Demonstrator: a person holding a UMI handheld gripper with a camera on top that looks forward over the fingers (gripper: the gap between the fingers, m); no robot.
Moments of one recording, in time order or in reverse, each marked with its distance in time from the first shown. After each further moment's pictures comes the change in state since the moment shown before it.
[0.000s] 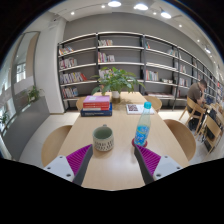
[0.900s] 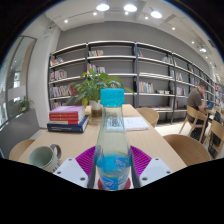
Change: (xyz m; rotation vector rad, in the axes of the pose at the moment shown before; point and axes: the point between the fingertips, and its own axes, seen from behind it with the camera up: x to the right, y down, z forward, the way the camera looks) arm 0.141 -0.036 0.244 0.204 0.039 0.013
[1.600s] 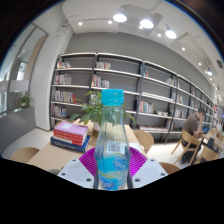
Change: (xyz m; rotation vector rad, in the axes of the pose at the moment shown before) arm -0.031 -0.121 -0.040 0.120 0.040 -0.157
